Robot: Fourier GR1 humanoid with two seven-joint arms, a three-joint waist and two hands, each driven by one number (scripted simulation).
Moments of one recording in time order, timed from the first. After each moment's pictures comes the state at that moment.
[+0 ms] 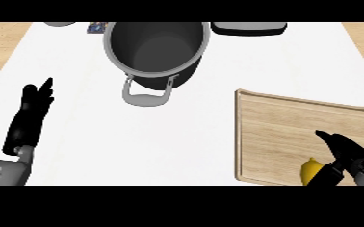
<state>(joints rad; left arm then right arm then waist) -0.12 0.53 -0.12 -1.40 0.08 0.29 0.37 -0.28 -1.07 0.78 -1.74 -0.30 -0.15 1.20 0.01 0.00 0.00</state>
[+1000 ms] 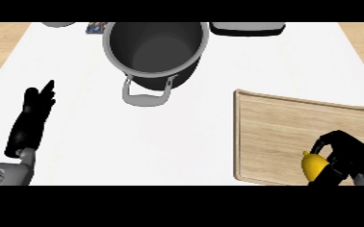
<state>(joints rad) -0.10 0.48 -0.08 -1.41 0.04 0.26 0.36 -0.25 -1.05 0.77 -1.72 -0.07 -0.14 1.15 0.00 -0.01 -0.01</state>
